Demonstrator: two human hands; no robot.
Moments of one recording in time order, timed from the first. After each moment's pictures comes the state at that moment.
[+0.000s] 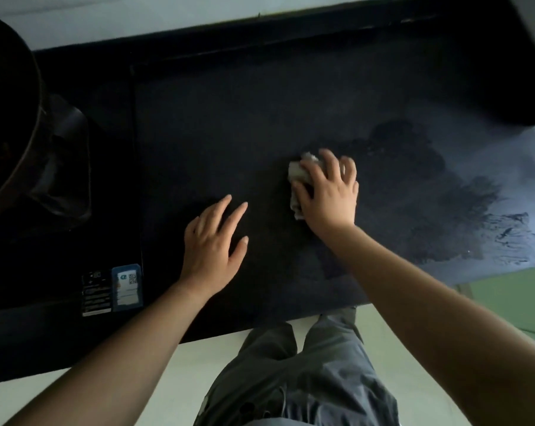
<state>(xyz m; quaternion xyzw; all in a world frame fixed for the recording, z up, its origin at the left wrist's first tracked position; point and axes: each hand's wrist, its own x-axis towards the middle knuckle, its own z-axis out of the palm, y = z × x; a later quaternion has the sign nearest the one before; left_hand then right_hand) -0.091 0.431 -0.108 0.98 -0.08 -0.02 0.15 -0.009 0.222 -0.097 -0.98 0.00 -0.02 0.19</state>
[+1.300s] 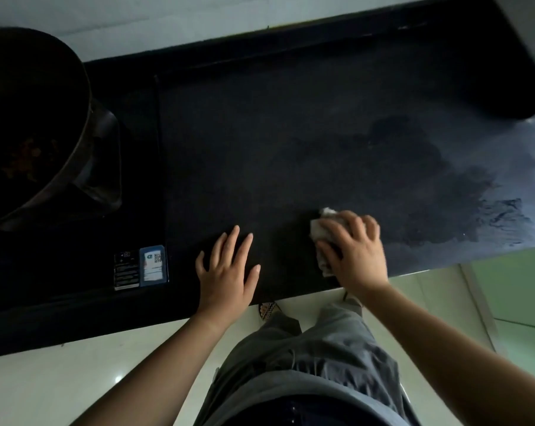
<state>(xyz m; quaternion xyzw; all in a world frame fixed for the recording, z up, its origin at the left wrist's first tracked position) -0.172 0.421 -0.097 0.99 -0.02 -0.11 0.11 -0.126 0.180 -0.095 -0.98 -0.08 -0.01 0.18</state>
